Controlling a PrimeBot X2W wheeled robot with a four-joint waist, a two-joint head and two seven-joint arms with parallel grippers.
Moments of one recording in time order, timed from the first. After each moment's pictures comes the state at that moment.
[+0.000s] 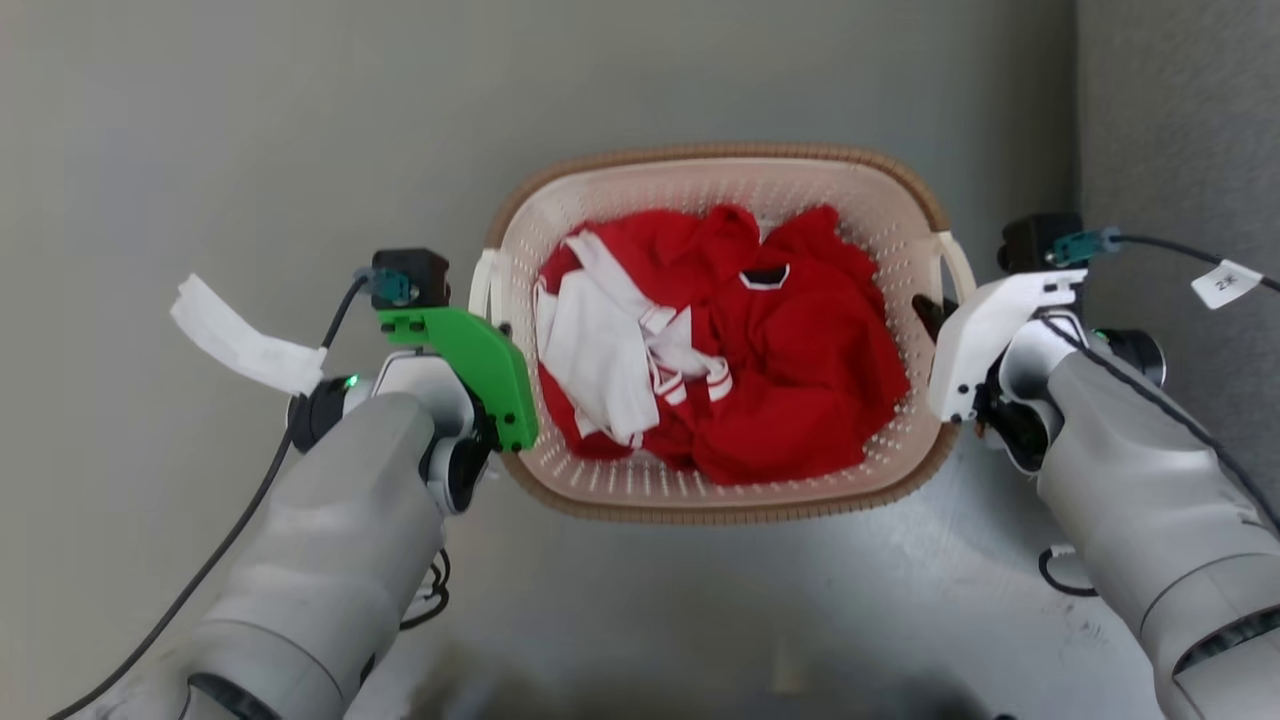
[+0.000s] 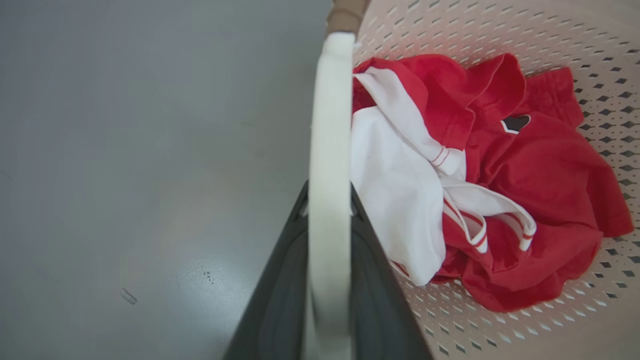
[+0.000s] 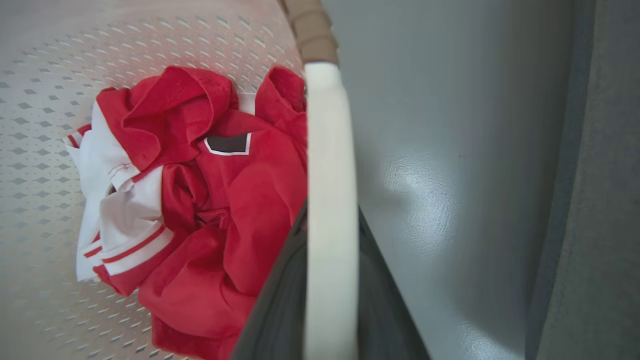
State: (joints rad) left arm -0.85 -0.01 -0.92 1.05 -1.05 0.06 0.05; right arm -0.79 -0.13 0.50 1.15 0.54 0.12 0.05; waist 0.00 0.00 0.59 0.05
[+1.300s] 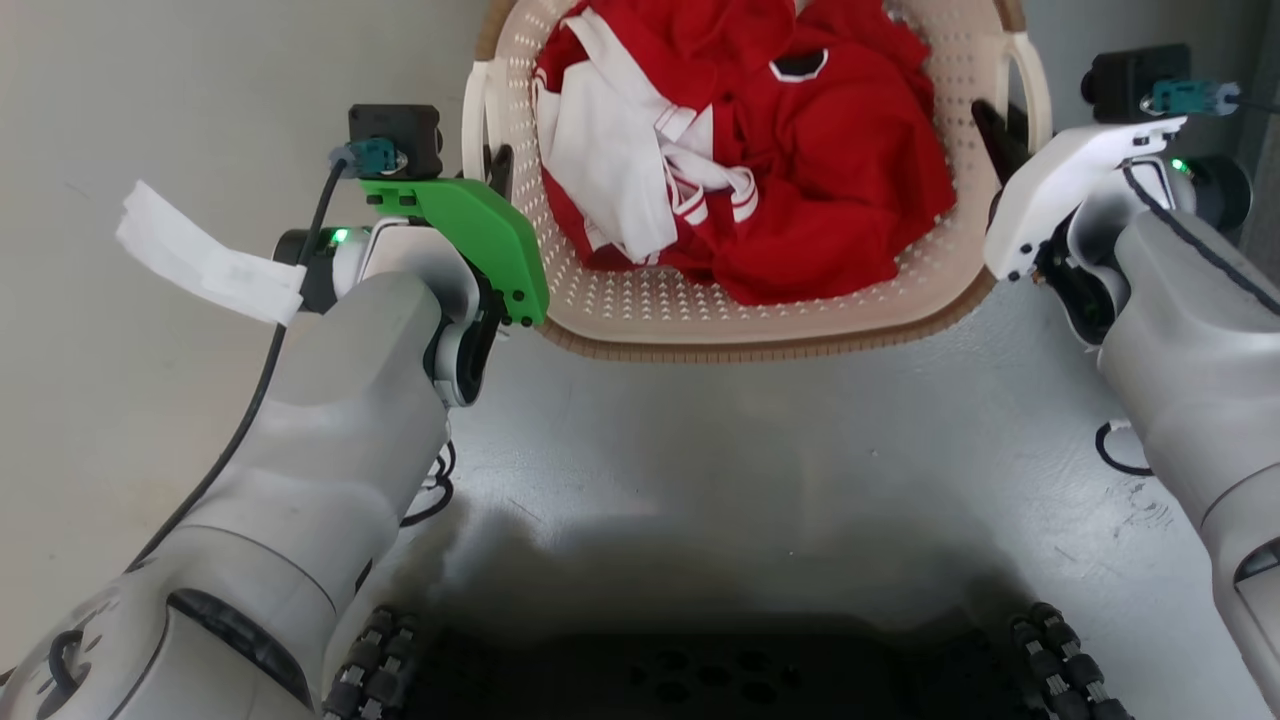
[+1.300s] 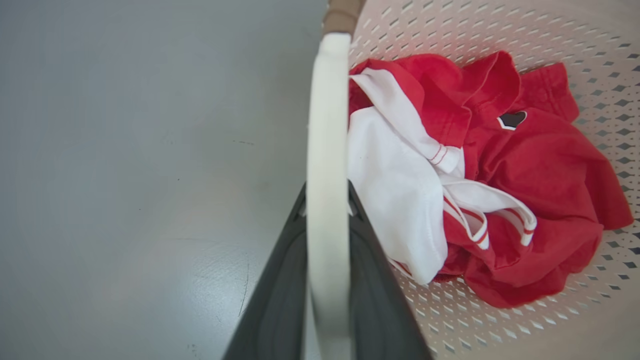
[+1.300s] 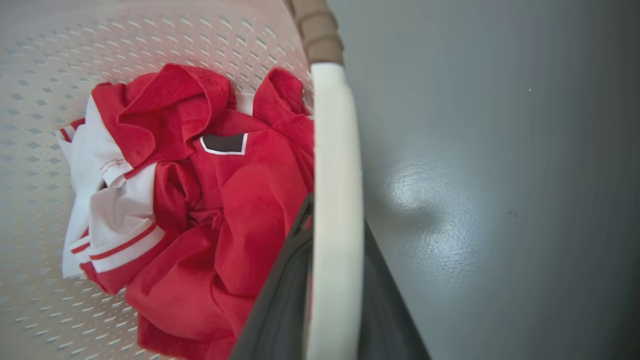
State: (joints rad) left arm -1.03 -0.02 -0.97 1.01 -1.05 0.09 -0.14; right arm -0.96 -0.21 0.54 1.12 0.51 0.14 -0.11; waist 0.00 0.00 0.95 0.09
